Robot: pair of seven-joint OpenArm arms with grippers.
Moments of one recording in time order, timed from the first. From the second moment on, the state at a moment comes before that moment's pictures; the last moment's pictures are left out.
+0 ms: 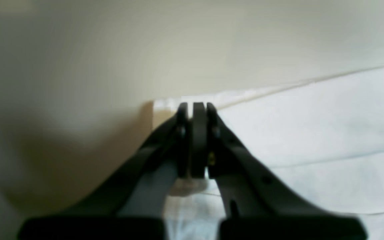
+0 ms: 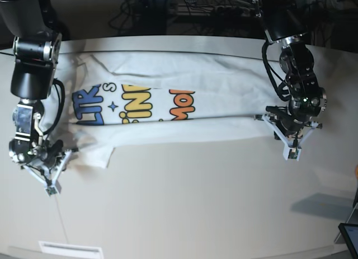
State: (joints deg) left arm -3.1 -11.3 -19.9 96.3 -3.1 -23.2 58.1; right arm 25.2 14.5 10.0 59.6 -2.1 30.1 -44.7
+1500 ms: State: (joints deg) left arm 7.2 -20.2 -11.1 105.5 -3.3 -23.2 57.6; right arm -1.6 12.1 12.2 107.0 -1.5 30.2 -67.5
